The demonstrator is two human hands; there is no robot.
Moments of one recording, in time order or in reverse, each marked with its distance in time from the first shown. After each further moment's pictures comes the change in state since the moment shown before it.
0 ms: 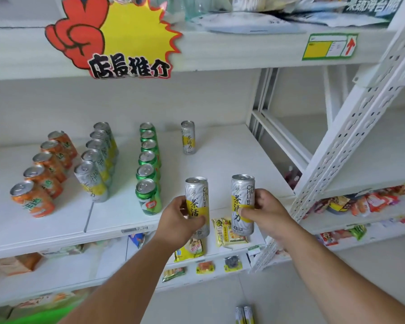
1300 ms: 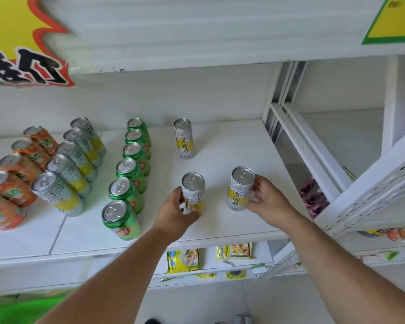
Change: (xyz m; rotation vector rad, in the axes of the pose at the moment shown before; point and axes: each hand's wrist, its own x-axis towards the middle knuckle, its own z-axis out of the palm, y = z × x) left_hand 0.149 -0.022 0.056 0.056 0.010 -0.026; right_hand 0.190 0.024 -0.049 -0.246 -0.212 -0.056
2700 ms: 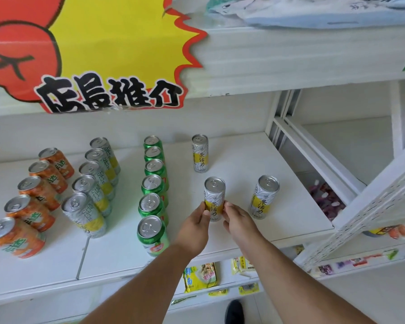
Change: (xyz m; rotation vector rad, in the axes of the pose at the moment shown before) left_hand 0.009 -0.039 -0.025 -0.132 -0.177 0.021; right_hand 0.000 -0.036 0.165 0.337 0.195 0.117
